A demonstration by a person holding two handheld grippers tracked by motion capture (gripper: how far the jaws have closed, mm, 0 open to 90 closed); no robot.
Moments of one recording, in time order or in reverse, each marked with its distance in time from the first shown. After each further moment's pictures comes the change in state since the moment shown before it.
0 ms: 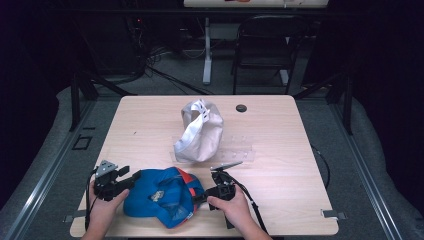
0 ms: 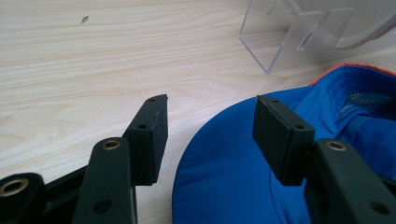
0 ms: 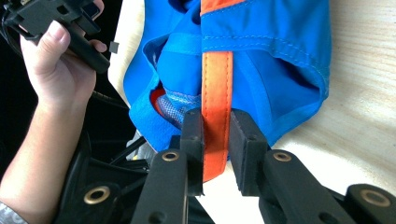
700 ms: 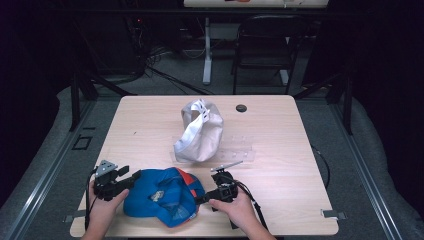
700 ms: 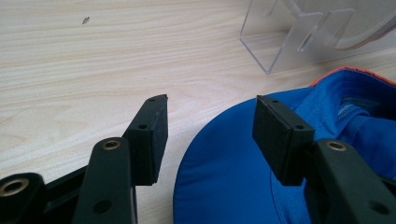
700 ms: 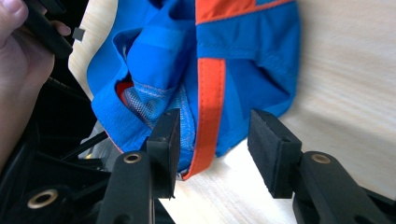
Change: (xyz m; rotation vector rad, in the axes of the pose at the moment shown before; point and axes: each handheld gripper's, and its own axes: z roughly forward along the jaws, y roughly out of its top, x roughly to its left) left arm 0.000 0.000 0.000 0.000 0.002 0.000; right arm 0.002 -0.004 -0.004 -0.012 -0.150 -0.160
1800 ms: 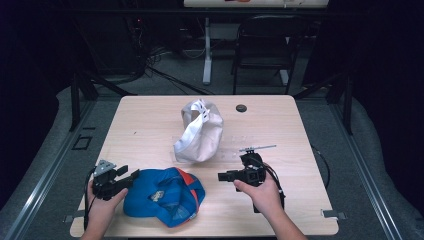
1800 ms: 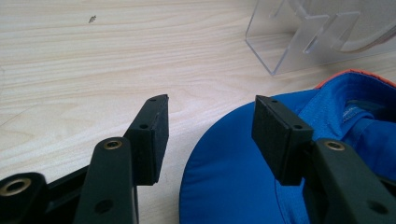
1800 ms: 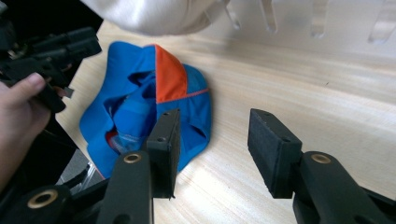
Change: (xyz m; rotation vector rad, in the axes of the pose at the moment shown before) left arm 0.003 0.001 -0.002 -0.002 0.010 -0.015; right arm -0.011 0.014 -0.087 -0.227 -0.127 0.005
